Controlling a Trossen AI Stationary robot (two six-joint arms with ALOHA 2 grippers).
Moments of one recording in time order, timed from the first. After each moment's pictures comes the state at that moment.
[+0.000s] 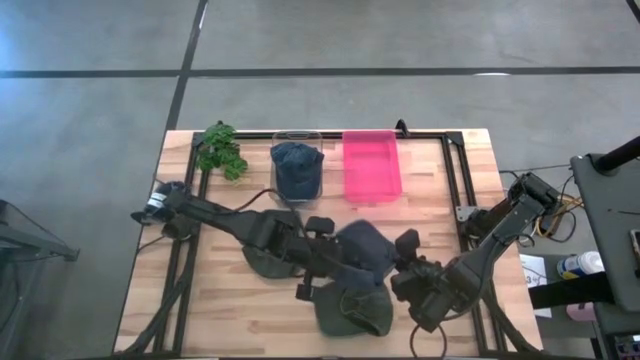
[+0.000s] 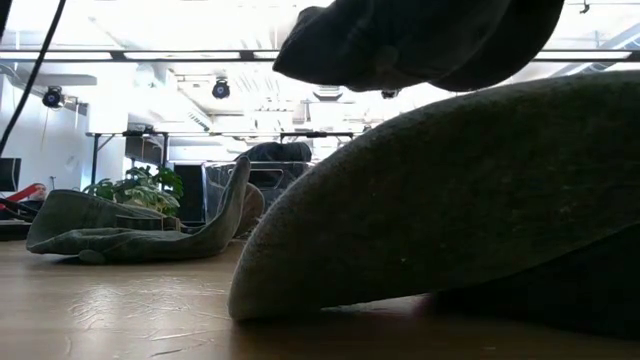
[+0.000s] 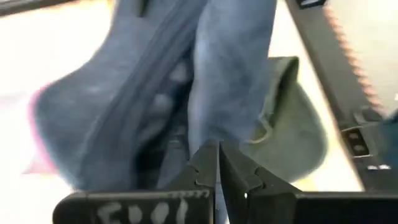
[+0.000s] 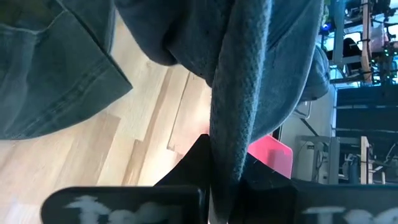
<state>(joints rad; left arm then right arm) -0.35 1.83 1.90 -0.92 -0.15 -0.08 0.78 1.59 1.34 -1.17 0.83 0.23</state>
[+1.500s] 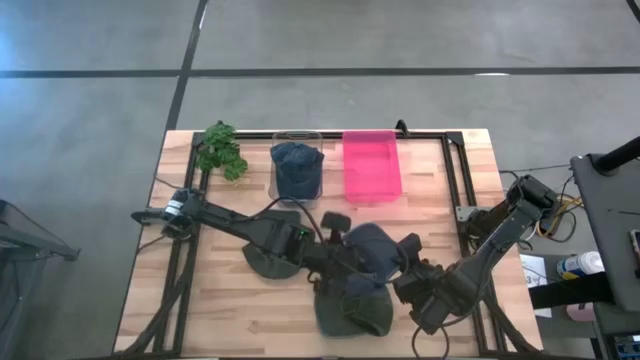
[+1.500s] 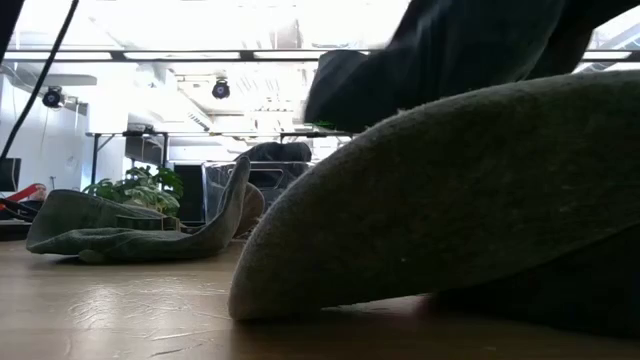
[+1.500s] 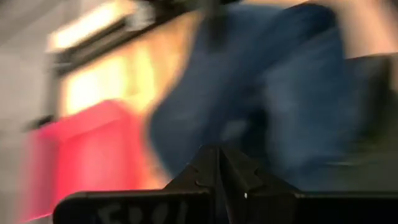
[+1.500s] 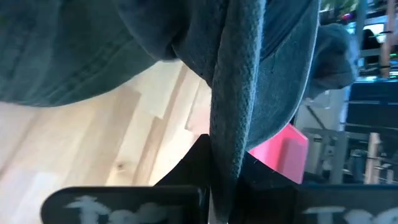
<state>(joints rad) -0.34 1.97 2.07 -0.93 -0.37 0.11 0.81 1.61 1.30 -1.22 0.77 0.28</state>
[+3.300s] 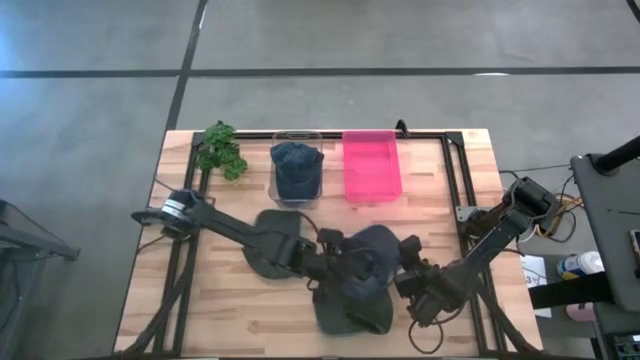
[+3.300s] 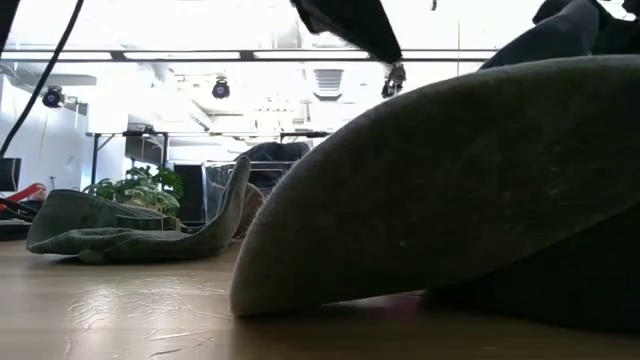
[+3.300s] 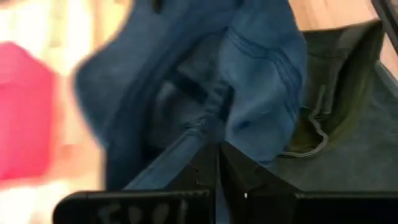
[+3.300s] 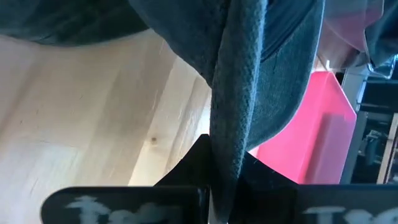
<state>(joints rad) -0.36 1.94 1.71 -0.65 -0.26 -0.08 0.81 1.64 1.04 -1.06 0.70 0.36</state>
